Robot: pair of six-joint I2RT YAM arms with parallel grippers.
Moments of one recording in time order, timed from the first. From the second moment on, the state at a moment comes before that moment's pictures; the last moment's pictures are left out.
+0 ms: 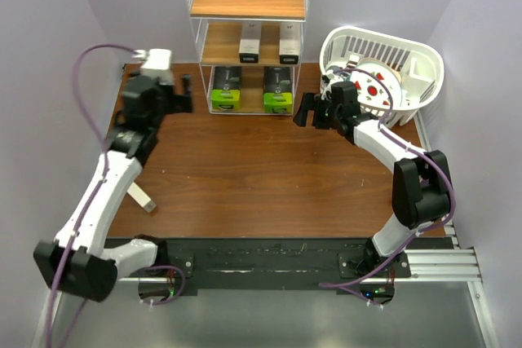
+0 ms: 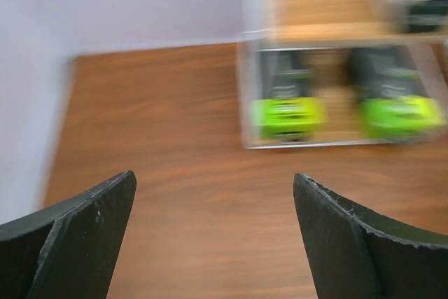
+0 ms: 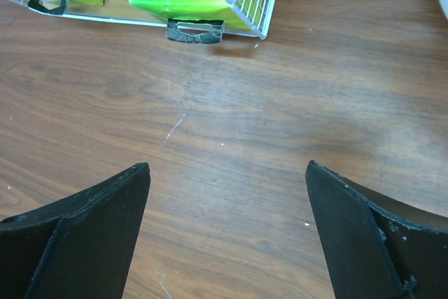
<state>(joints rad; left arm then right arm) -0.25 1.17 1.16 -0.25 -0.17 -0.02 0.29 1.66 1.14 -0.12 -0.17 0.36</state>
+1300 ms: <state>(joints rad) 0.26 1.62 0.94 -0.64 -0.18 -0.19 0.29 1.66 1.29 -0.33 -0.17 0.14</state>
